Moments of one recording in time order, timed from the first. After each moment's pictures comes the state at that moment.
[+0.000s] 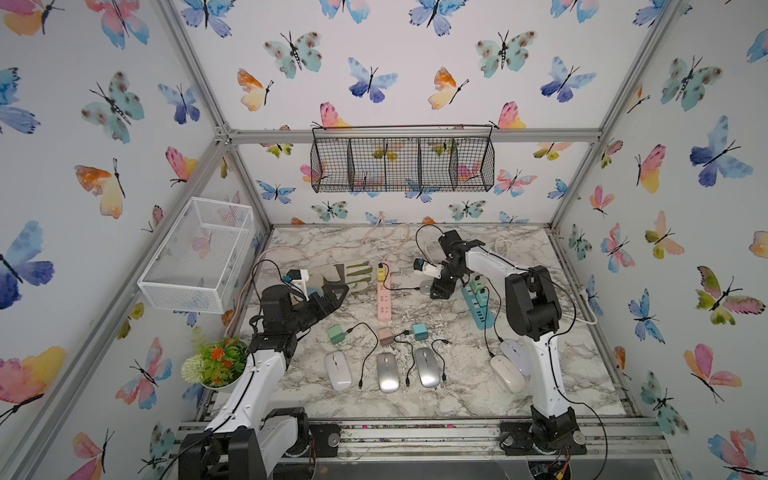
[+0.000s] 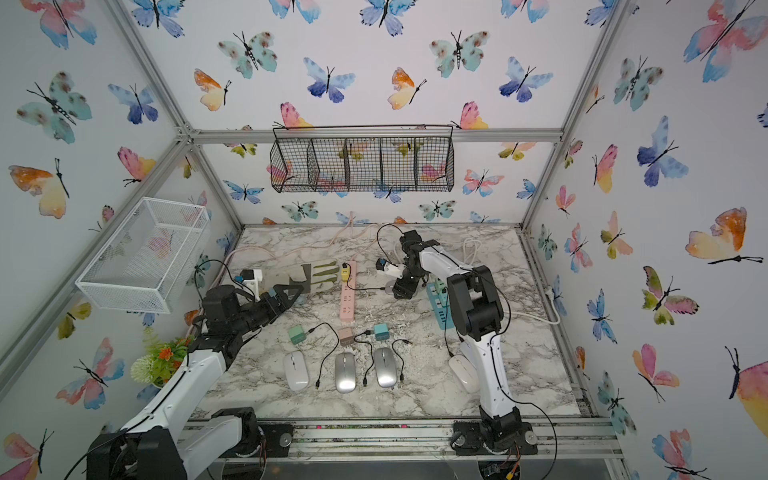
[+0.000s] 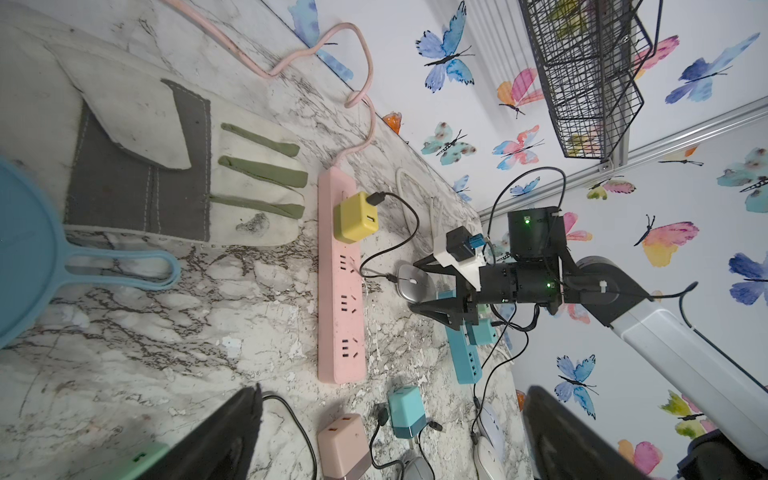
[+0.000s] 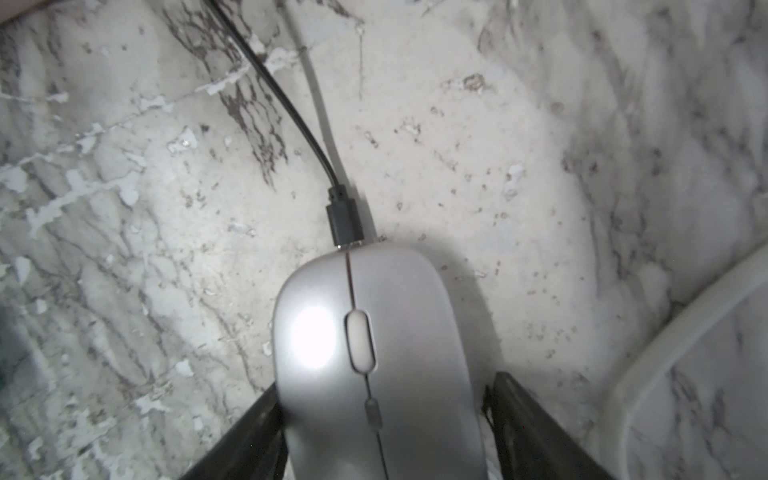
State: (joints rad) left arm 0.03 1.02 0.52 0.06 0.66 -0.71; right arm 0.46 2.30 1.81 -0.81 -0.26 -0.83
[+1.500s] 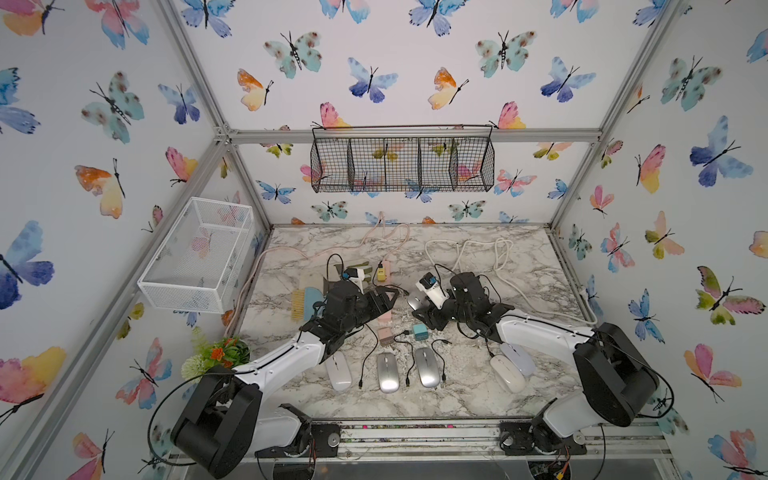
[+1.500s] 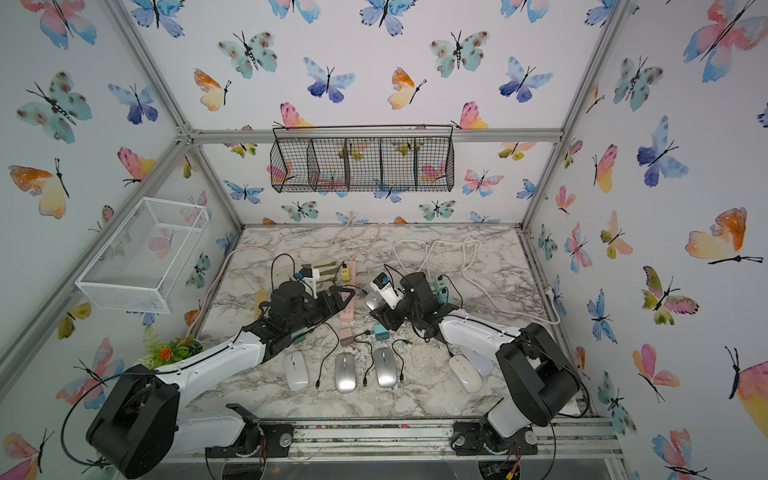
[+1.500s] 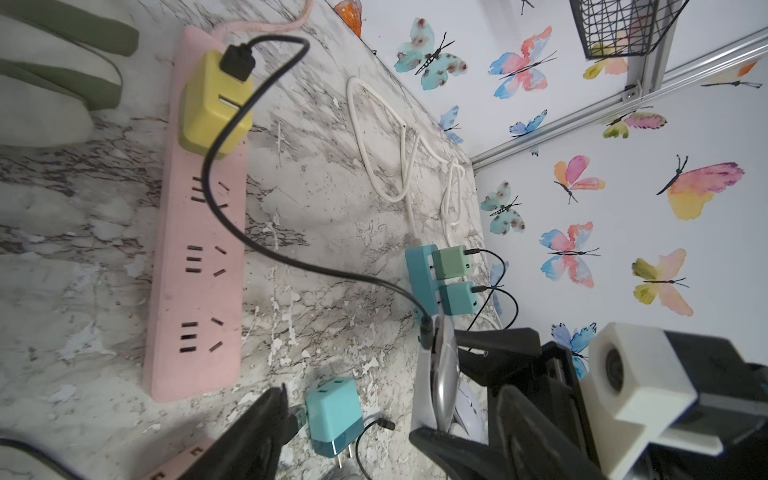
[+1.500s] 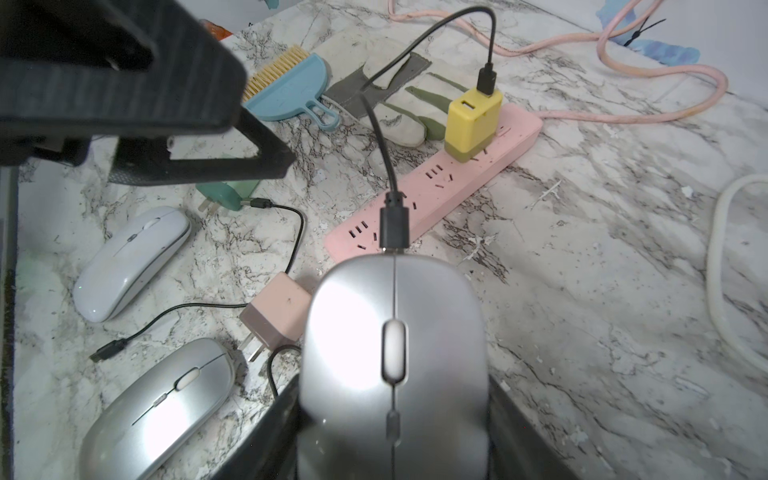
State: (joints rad) left arm -0.56 1.29 0.63 0.26 0.23 -0.98; right arm 0.69 1.53 0.81 0.10 -0.30 -0.09
